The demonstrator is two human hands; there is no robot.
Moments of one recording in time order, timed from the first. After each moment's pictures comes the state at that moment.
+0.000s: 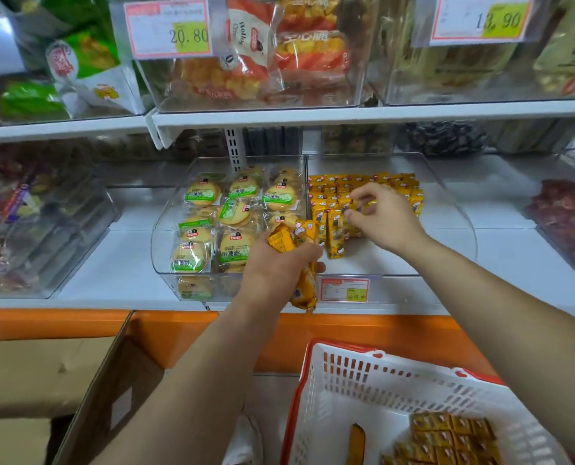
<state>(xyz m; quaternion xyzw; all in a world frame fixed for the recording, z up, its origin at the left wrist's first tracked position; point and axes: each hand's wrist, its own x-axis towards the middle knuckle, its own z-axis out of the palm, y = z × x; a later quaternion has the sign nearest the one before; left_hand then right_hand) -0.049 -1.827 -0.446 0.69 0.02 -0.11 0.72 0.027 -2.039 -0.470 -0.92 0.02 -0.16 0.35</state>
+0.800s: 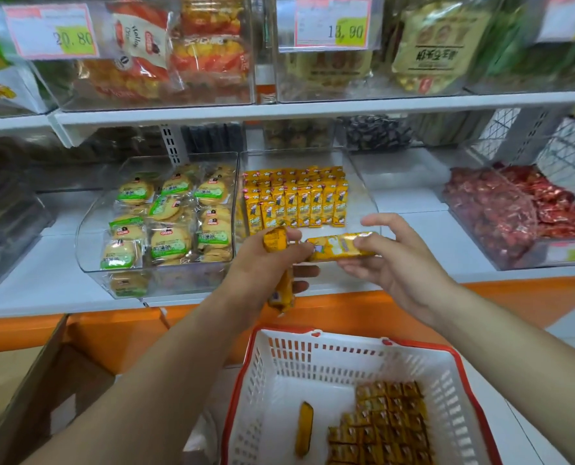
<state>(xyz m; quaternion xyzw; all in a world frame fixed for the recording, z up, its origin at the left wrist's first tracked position) -0.087 -1.899 -0.443 0.66 -0.05 -0.21 0.72 -0.144 -2.091 -0.435 -0.59 0.15 -0.04 0.79</state>
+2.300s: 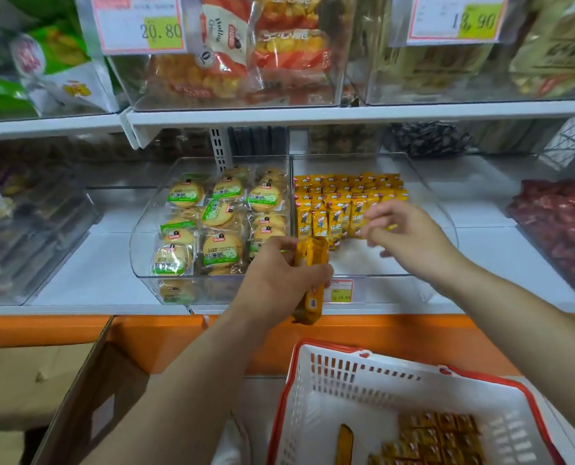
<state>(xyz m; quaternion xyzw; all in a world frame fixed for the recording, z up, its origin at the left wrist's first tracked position) -0.054 -1.840 -0.448 0.77 -0.04 -0.15 0.62 -0.046 -2.058 -0.448 -0.84 0.07 -0.08 0.53</state>
